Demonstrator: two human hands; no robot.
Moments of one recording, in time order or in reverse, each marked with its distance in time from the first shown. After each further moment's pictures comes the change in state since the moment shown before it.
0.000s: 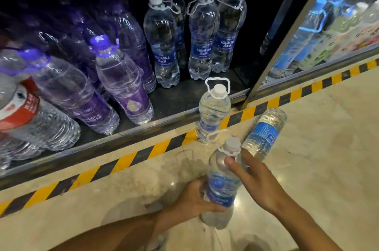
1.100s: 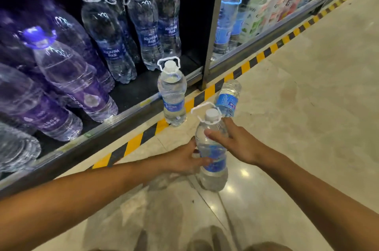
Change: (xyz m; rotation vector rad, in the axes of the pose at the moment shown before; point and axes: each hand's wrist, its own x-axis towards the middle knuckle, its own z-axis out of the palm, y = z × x) left_hand 0.009 0.079 0.015 0.569 -0.477 0.219; right_hand -0.038 0.025 -0.018 -0.006 0.043 0.041
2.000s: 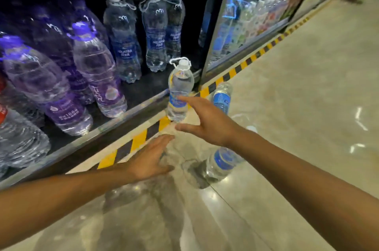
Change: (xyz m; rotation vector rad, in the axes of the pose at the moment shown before) left_hand -0.120 -0.080 -0.066 0.640 0.163 0.138; right_hand -0.034 -0.130 0.086 -0.526 0.181 -0.343
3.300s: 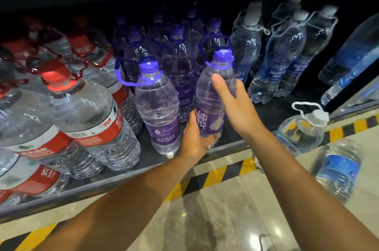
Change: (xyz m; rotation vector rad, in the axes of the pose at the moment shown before) left_hand 0.042 -0.122 -0.106 -0.750 0.890 -0.506; right_hand 0.250 -0.096 0.087 0.848 0.029 -0.020
